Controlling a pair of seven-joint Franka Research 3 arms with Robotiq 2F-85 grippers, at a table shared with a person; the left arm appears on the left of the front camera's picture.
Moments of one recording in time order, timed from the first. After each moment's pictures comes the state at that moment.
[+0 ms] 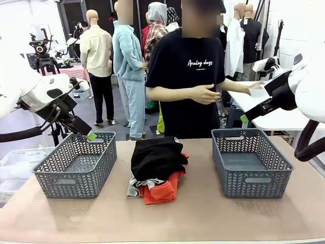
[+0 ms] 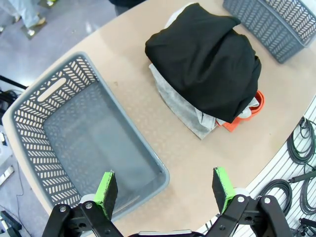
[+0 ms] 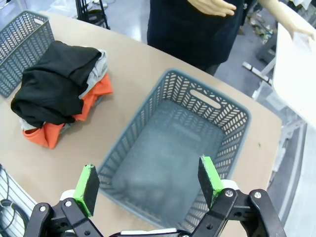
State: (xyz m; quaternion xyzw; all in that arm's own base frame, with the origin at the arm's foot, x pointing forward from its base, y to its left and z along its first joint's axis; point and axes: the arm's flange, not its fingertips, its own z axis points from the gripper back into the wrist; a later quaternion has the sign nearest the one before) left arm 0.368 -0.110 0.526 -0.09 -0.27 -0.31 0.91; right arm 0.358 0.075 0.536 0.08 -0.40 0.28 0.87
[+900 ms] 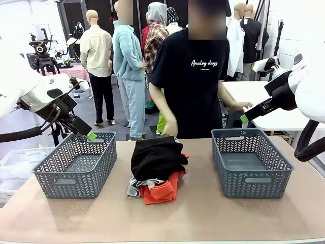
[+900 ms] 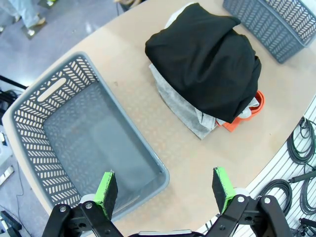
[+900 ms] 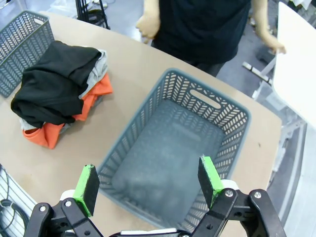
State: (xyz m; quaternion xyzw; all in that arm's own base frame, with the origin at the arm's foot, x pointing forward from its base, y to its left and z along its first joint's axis) left arm 0.368 -0.111 0.526 -0.09 -0.27 -0.31 0.91; right arm 0.358 0.075 0.536 0.08 -0.40 0.28 0.87
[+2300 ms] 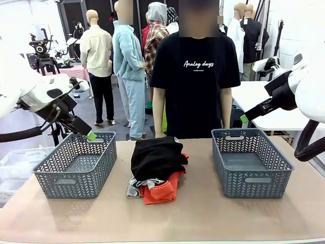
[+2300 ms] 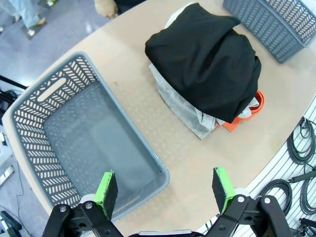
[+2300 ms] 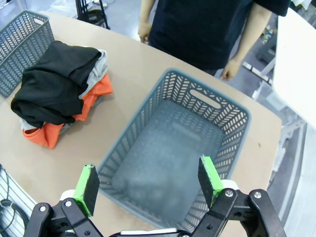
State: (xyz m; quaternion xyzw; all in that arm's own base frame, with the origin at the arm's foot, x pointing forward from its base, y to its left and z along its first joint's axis) left arm 0.368 -0.111 0.526 -0.09 -0.27 -0.31 0.91; right arm 0.358 0.075 0.536 0.08 -0.40 0.28 0.87
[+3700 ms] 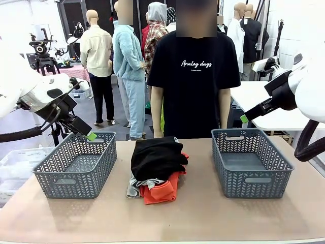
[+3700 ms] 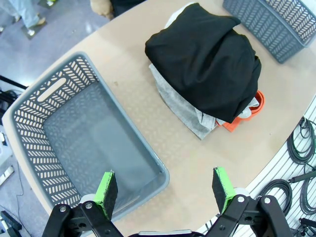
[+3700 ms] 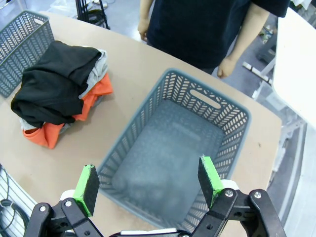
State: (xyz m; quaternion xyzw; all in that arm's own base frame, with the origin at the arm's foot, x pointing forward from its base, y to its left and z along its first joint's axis) left arm 0.368 -0.111 0.526 -0.09 -0.27 -0.31 0.91; right arm 0.358 0.075 0.536 0.08 -0.40 0.28 0.87
